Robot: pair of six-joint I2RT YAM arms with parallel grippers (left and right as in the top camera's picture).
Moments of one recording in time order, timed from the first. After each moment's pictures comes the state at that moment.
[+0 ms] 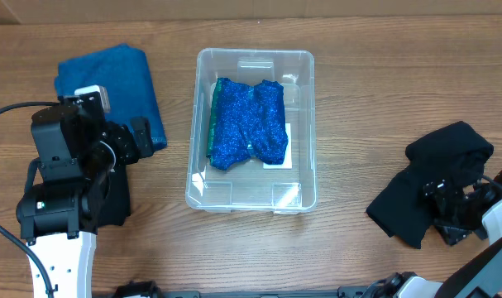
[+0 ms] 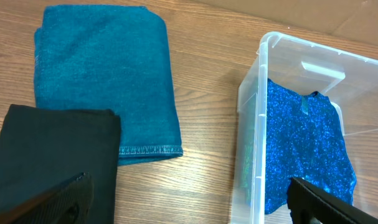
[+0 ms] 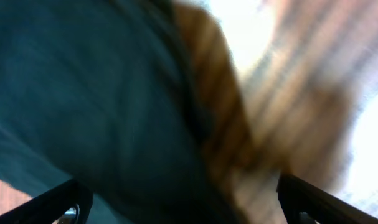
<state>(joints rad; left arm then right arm) 0.13 1.06 1.13 -0.79 0.13 -0.15 -0.78 1.48 0.69 -0.63 -0.31 0.38</state>
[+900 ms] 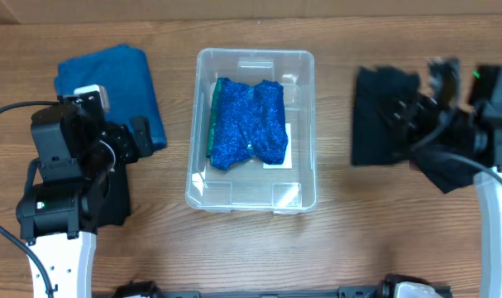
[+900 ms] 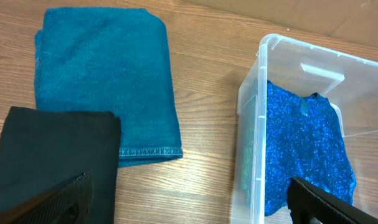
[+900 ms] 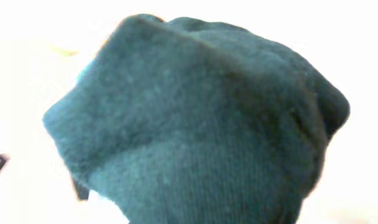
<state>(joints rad) 0.13 1.06 1.13 -0.79 0.13 -0.15 -0.08 1.31 1.45 -1.01 -0.61 0.23</state>
